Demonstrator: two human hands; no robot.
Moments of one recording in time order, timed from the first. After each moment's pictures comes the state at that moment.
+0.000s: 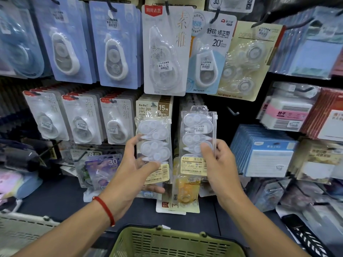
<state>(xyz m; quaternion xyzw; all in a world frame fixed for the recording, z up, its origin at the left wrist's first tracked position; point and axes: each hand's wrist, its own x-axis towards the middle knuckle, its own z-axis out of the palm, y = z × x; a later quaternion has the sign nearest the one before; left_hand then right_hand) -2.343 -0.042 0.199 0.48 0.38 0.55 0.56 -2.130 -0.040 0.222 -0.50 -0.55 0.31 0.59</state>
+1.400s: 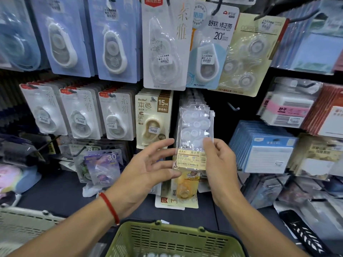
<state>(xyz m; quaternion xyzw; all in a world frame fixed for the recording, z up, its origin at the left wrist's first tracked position) -2.325 -0.059 0.210 0.54 0.34 0.51 0.58 -2.136 -0.042 0.214 -0.53 -0.51 0.32 0.60</state>
